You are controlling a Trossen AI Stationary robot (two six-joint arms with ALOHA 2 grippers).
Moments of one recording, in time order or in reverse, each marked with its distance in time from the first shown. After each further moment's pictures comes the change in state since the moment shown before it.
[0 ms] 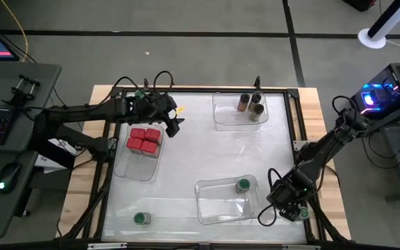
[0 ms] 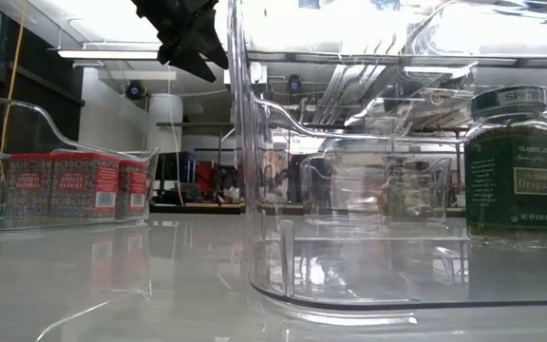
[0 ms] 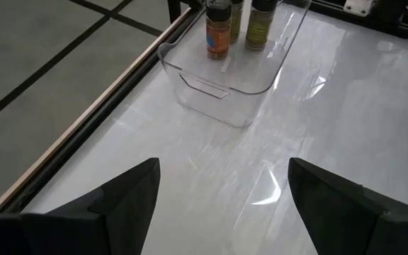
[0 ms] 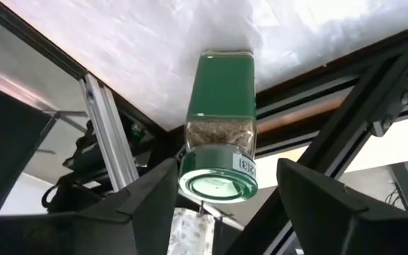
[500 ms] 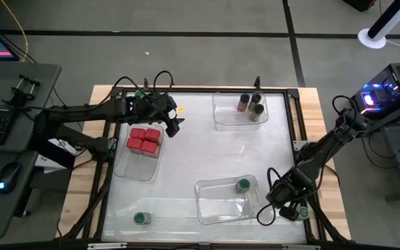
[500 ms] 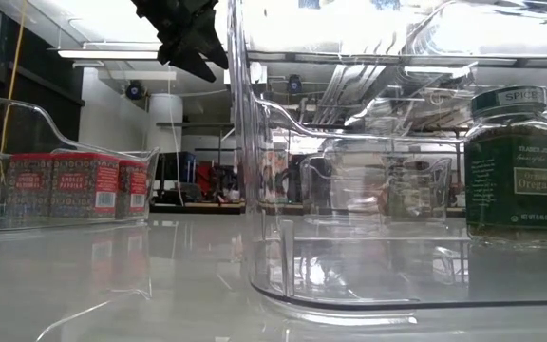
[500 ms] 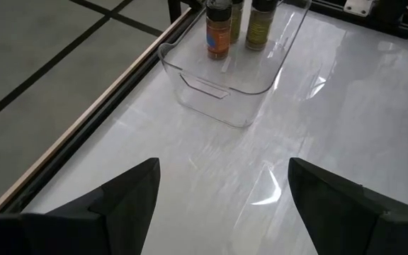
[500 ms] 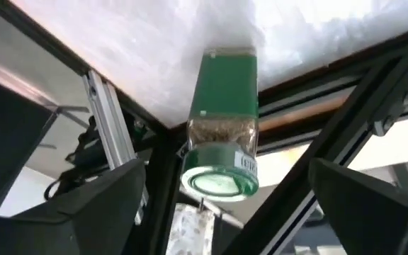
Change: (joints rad) left arm 0.001 0.000 0.000 0.000 0.000 0.000; right arm -0.005 0.000 0.001 -0.002 -0.016 -0.022
